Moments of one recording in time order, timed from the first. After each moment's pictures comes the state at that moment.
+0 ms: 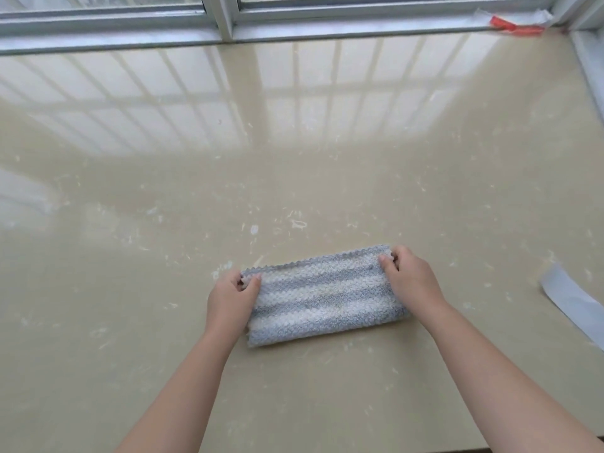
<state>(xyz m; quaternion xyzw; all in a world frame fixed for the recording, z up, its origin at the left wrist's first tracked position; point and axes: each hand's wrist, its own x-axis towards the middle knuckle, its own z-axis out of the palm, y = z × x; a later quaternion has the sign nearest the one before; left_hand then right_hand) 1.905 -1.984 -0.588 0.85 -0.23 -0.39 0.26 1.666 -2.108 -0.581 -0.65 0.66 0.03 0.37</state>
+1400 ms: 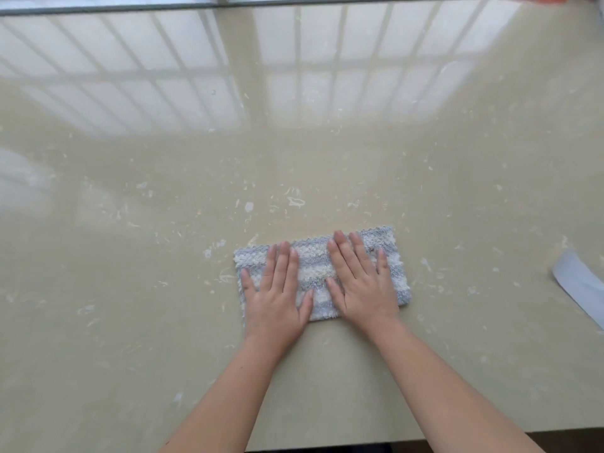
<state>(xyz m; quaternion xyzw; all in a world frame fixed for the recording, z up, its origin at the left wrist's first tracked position) 1.836 -1.956 -0.646 0.78 -0.62 -0.07 0.05 1.686 -2.041 -0.650 -0.89 0.44 -0.04 0.08</state>
